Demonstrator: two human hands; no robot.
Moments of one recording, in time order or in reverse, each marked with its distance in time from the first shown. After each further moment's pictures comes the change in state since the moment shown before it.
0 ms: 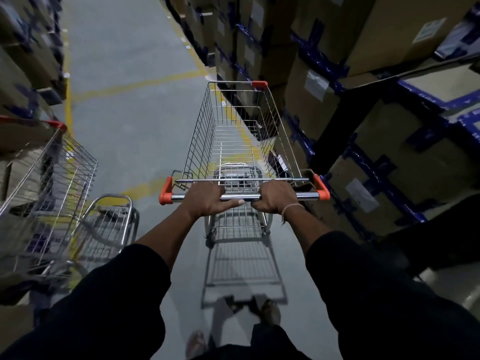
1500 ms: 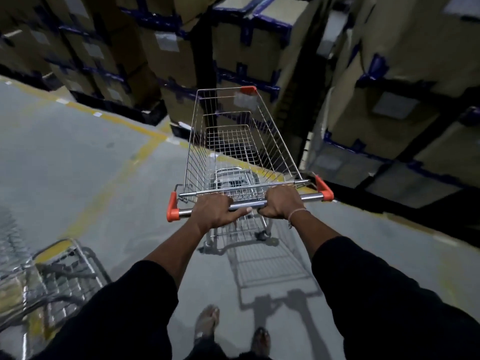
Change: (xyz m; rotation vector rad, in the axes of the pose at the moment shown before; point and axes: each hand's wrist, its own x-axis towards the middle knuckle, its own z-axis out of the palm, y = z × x) left_hand -0.357 0.131 0.017 0.042 -0.177 0.654; right_hand -0.456 -0.231 0.128 0.139 -0.110 0.722
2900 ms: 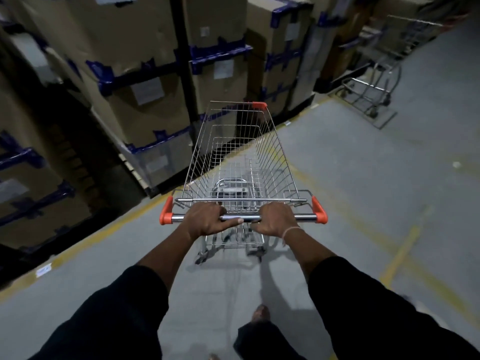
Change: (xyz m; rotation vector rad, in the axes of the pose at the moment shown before) left_hand 0.085 0.282 0.027 0.081 -0.131 1.199; right_hand -0.277 0.085 0.125 0.490 0.001 1.092
